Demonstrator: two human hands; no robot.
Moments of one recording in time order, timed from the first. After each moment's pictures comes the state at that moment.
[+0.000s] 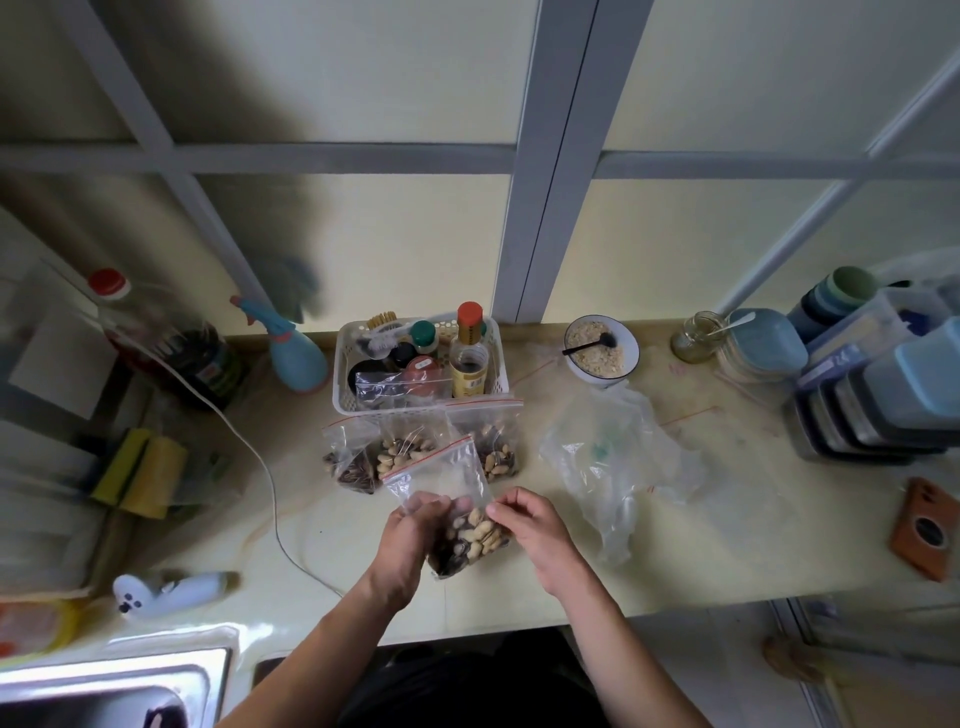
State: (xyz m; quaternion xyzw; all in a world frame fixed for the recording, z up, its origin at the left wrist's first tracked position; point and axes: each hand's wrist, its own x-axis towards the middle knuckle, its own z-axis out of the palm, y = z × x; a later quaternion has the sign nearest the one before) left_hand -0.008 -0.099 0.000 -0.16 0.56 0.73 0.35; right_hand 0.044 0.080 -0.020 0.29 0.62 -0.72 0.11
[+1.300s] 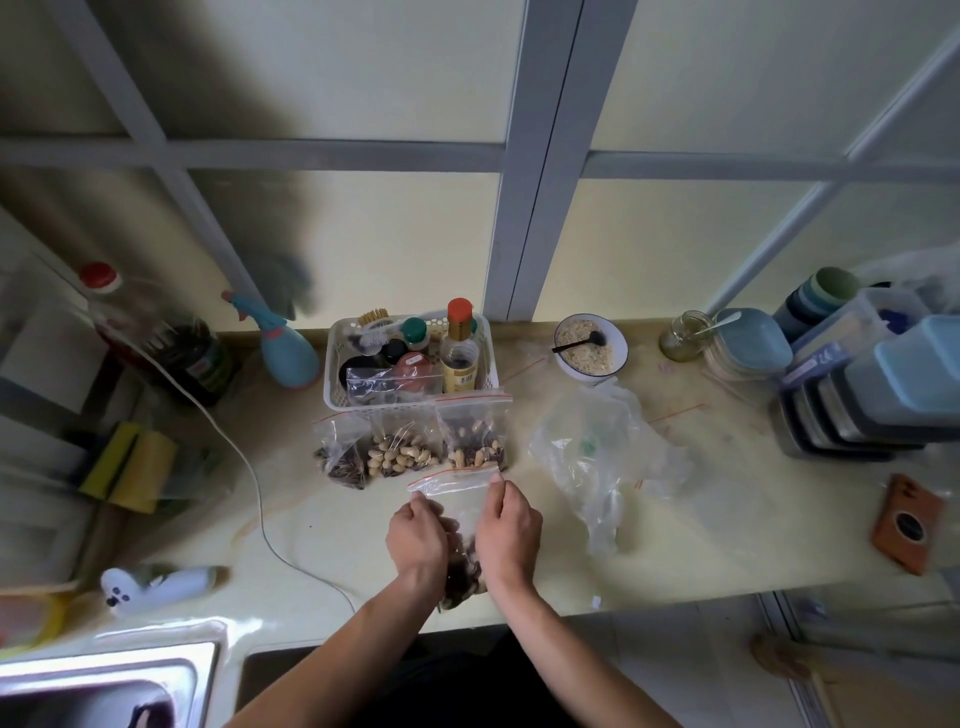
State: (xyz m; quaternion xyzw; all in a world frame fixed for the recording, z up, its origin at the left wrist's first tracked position) left_hand 0.013 -0.051 0.006 -0.34 0.68 0.62 0.18; right_hand 0.042 0.027 0.007 0.39 0.82 -0.41 -0.10
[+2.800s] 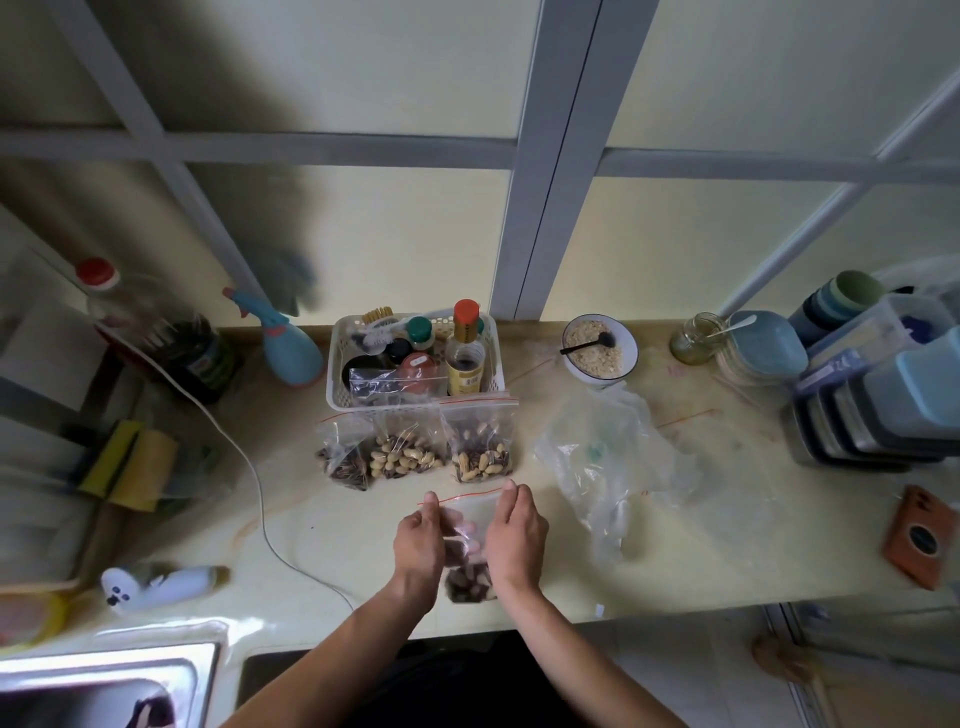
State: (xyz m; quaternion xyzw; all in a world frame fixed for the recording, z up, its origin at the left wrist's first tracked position) left_hand 0.009 -0.063 -0.009 -0.26 0.64 0.67 0.28; right_hand 0.033 0.036 -0.012 0.41 0.80 -0.42 -0.09
